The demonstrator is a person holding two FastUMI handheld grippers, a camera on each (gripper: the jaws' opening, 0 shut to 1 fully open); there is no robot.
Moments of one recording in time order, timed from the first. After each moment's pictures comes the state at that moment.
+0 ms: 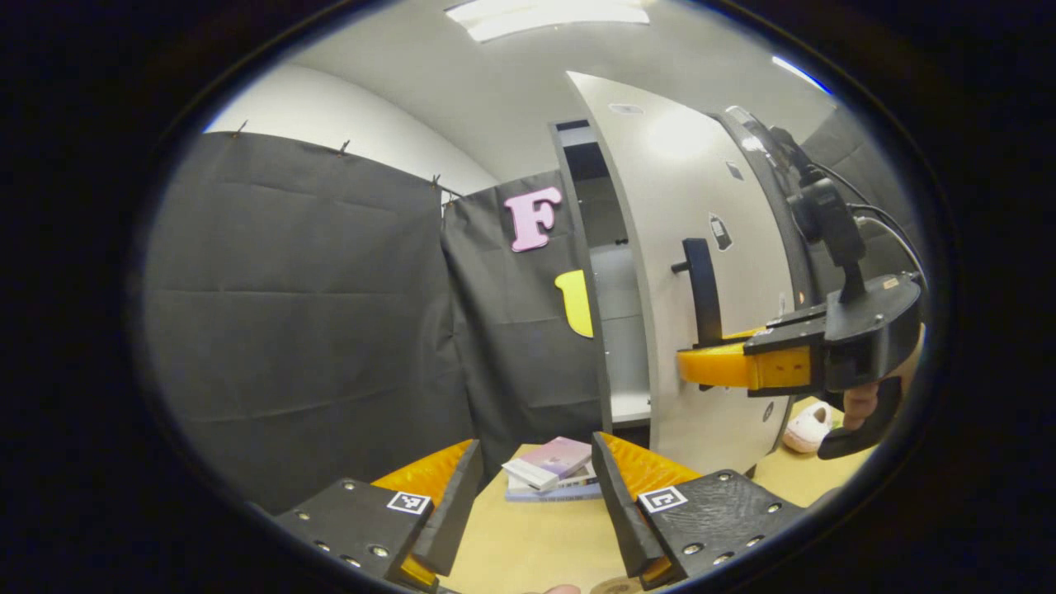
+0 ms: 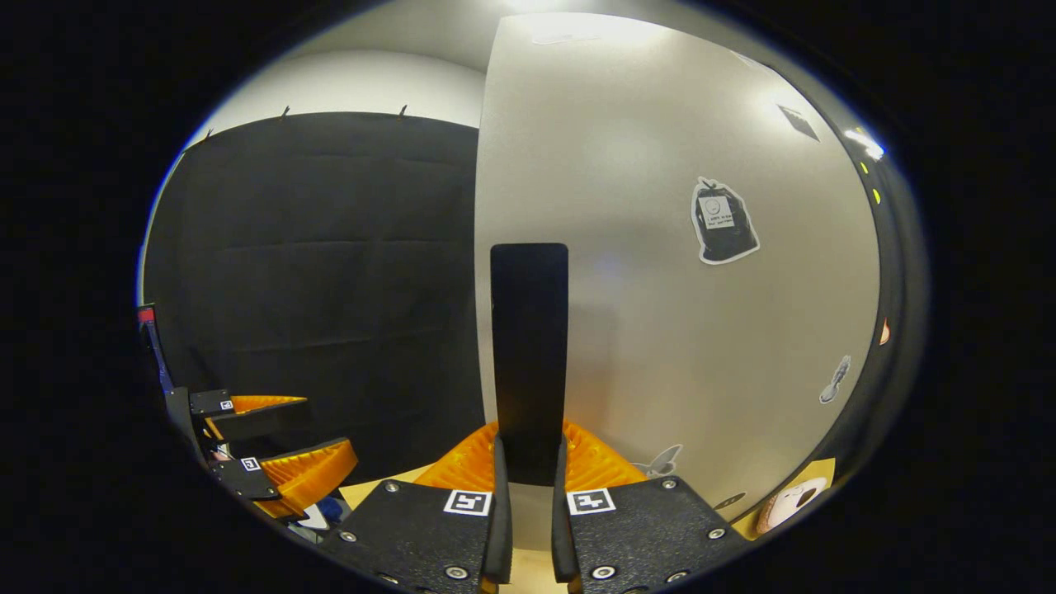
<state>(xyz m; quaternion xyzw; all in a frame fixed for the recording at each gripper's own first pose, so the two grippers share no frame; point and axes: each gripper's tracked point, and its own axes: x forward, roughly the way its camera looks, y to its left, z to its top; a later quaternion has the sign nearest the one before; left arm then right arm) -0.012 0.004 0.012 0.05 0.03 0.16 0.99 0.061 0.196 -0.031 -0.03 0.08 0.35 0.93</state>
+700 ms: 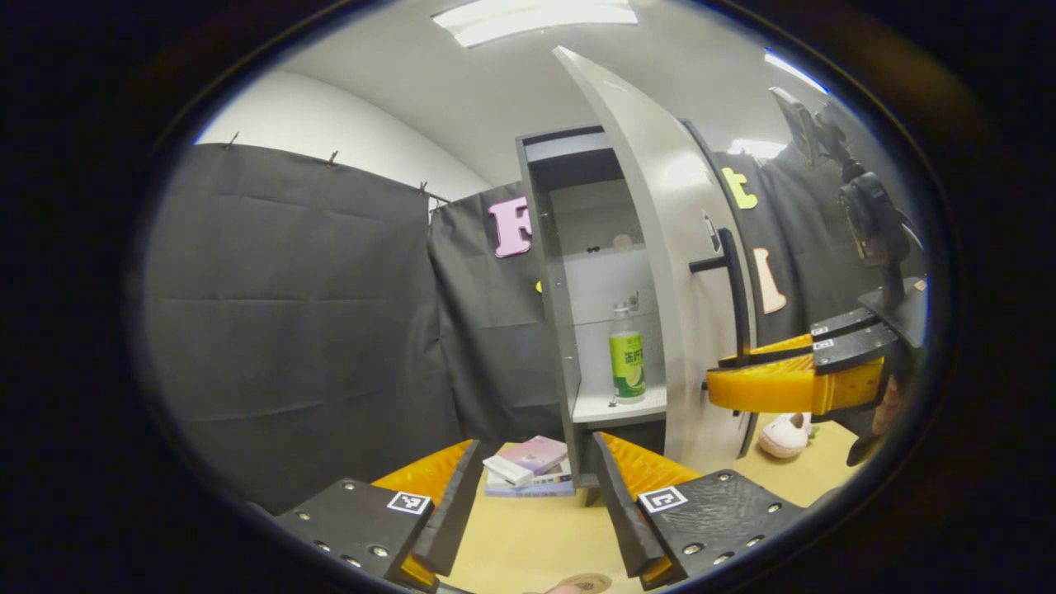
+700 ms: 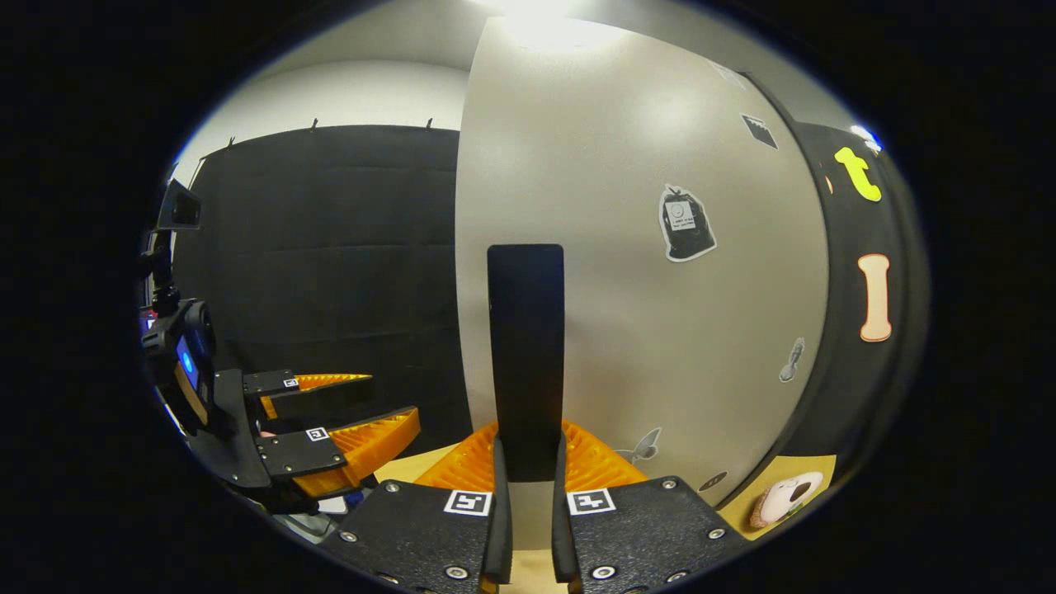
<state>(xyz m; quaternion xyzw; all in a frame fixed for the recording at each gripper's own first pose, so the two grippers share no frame) -0.007 -0.016 0.022 0.05 0.03 0.14 0.99 0.050 0.167 -0.032 -0.03 0.07 0.39 0.92</state>
